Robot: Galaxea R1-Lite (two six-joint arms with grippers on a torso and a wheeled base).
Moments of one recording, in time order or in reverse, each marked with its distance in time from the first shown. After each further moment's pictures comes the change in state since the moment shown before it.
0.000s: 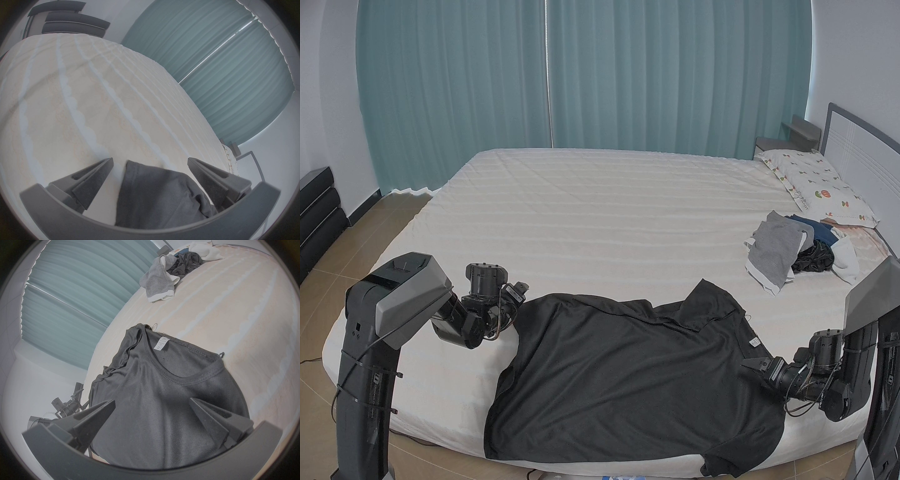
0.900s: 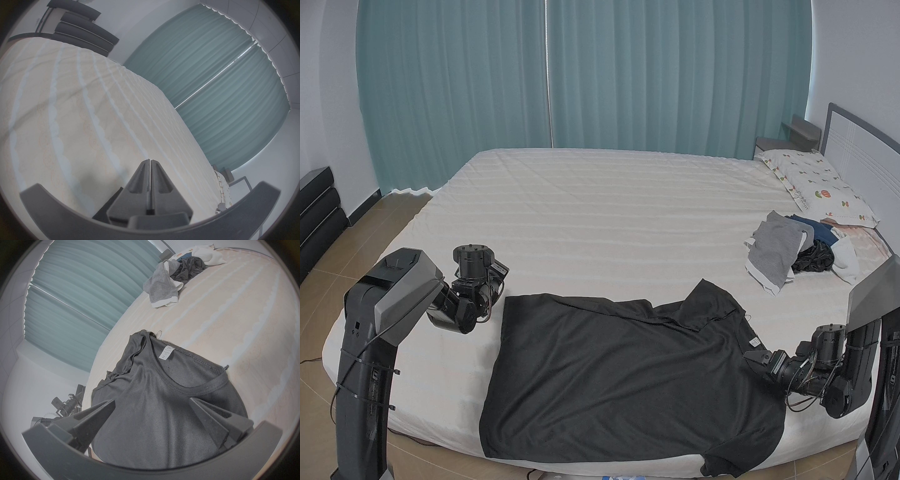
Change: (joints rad) left arm 0.053 0.032 -0.144 -0.075 0.096 -0.060; right arm -0.009 -0.022 -0.023 0.000 0.000 0.000
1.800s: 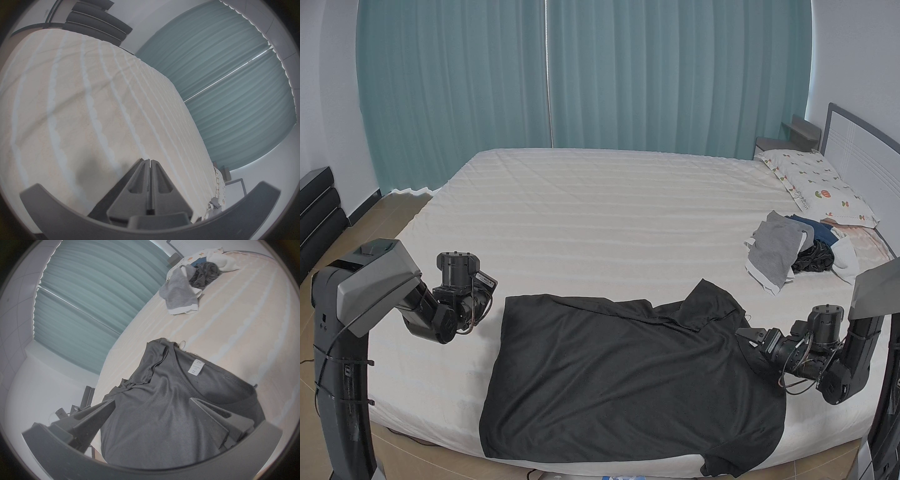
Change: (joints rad) left arm 0.011 -0.191 0.320 0.006 -0.066 -0.113; right arm 0.056 -0.096 -0.119 0.105 -0.008 0.046
